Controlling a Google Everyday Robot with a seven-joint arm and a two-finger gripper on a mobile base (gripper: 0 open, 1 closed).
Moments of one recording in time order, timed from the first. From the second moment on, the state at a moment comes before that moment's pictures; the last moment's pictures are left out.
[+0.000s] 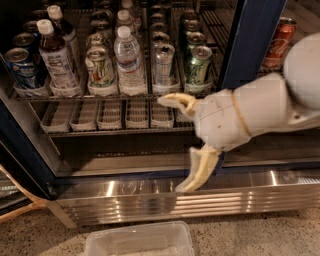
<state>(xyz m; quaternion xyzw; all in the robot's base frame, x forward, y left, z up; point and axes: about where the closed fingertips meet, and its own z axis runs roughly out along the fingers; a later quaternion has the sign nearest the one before) 0.403 -0.018 0.903 -0.72 0.52 0.22 0.40</state>
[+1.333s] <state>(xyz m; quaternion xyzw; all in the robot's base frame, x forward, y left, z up) 0.474 0.088 0.909 -0.60 0.55 0.19 0.55</state>
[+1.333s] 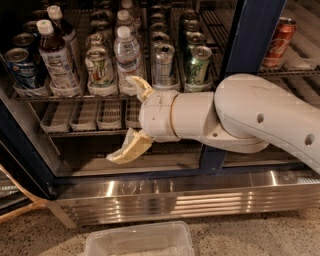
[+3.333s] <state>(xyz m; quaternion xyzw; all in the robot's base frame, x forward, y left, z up) 0.485 0.220 0.882 -0.57 0.52 0.18 0.60</state>
